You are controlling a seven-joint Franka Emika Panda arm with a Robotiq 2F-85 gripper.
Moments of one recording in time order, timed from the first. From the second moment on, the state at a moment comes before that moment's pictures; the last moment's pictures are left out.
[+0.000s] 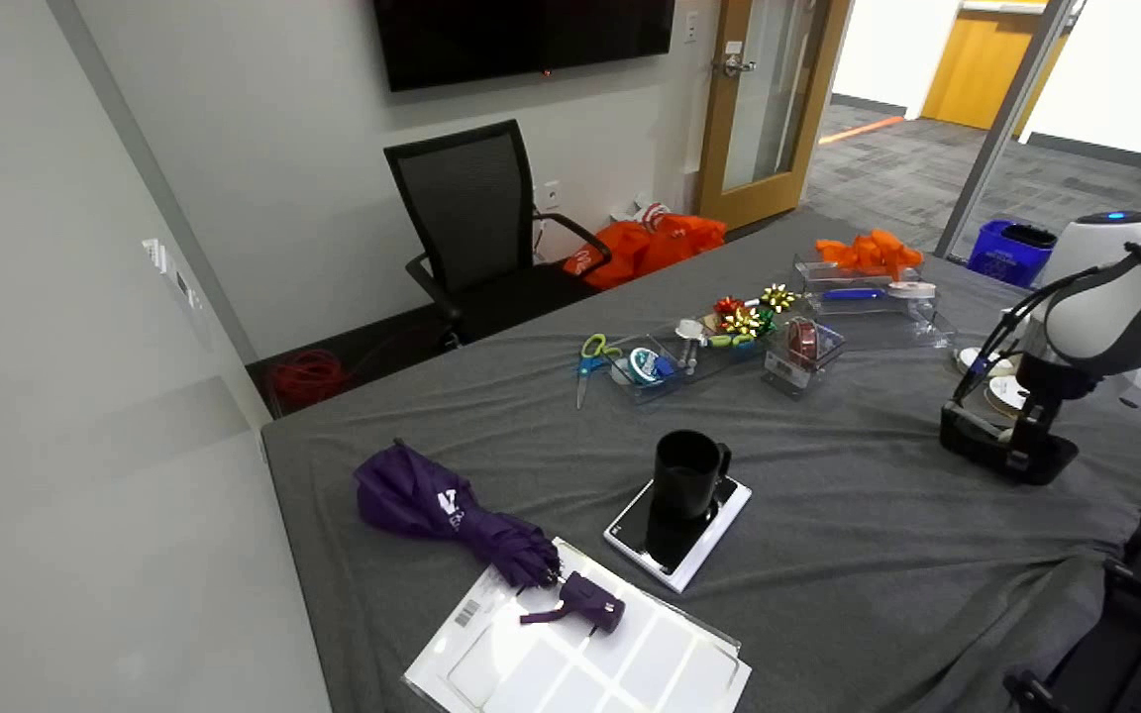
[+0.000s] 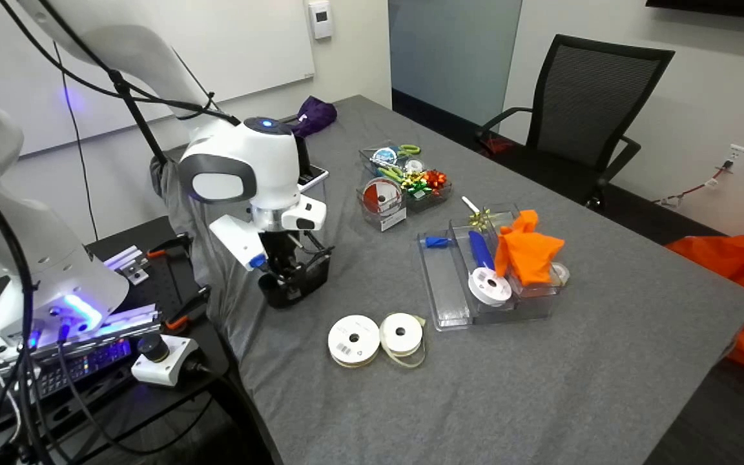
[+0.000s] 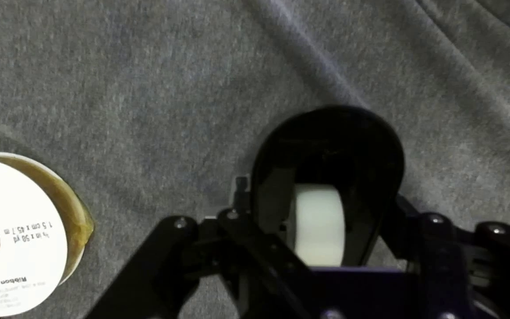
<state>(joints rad) -0.30 0.27 -0.20 -2.58 -0.11 2.71 -0.56</state>
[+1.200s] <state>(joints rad) -0.33 0.25 -0.12 -2.62 0.14 2.67 -0.72</state>
